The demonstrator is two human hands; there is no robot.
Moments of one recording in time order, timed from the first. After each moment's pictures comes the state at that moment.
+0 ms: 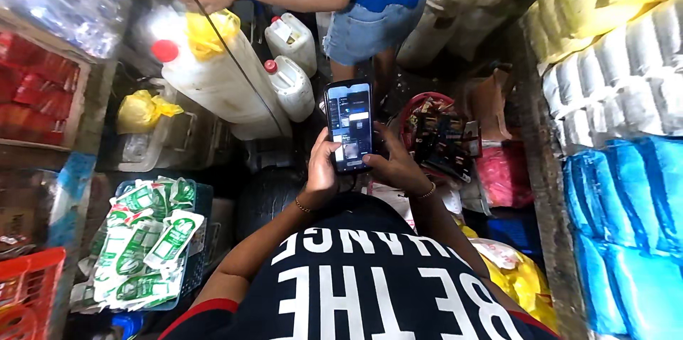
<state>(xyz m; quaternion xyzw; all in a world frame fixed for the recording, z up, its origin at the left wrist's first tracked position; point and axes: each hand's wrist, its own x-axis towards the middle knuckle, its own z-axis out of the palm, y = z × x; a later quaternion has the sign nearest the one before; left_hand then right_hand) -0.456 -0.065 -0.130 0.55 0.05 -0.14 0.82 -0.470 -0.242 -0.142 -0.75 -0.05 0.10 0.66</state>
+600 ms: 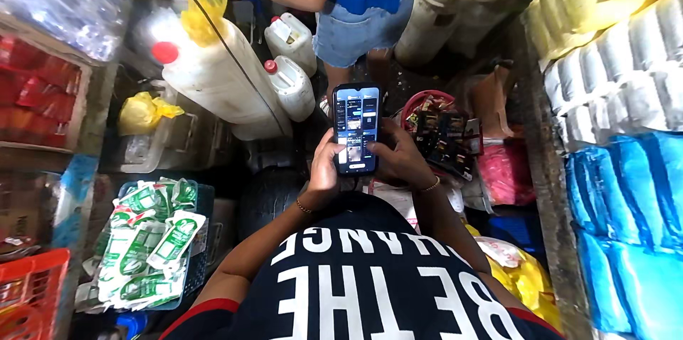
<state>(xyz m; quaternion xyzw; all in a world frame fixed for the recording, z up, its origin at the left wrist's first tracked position) -0.458 -0.066 -0.131 0.55 0.02 -0.16 0.82 -0.463 -0.247 -0.137 -0.73 -0.04 0.05 0.68</state>
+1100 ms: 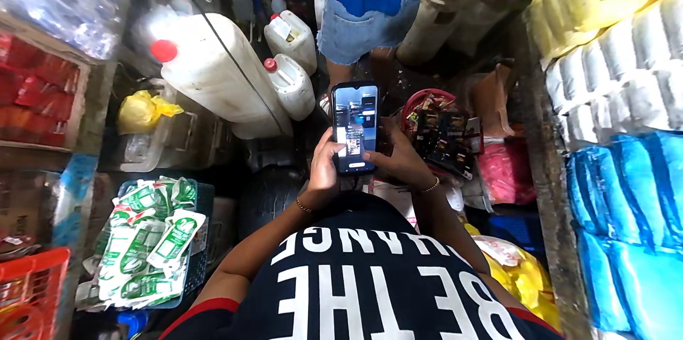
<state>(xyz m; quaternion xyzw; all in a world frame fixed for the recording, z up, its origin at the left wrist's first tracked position) -0.458 -0.066 -0.134 0.56 0.02 -0.15 0.82 -0.466 -0.248 -0.138 -0.74 -0.03 0.10 0.66</state>
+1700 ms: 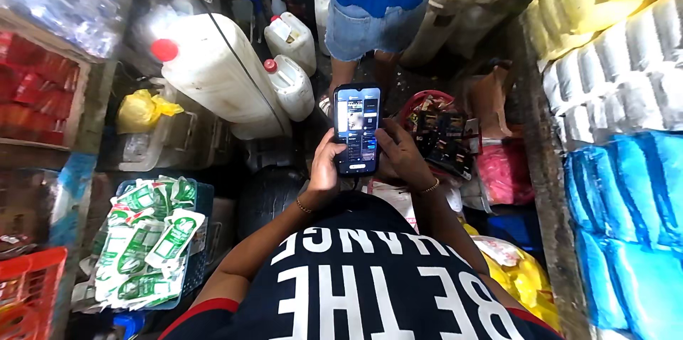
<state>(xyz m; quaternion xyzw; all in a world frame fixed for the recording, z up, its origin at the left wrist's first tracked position) -0.460 -0.061 -0.135 0.56 0.02 -0.16 0.81 -0.469 -0.241 -0.132 -0.75 -0.02 0.03 0.66</state>
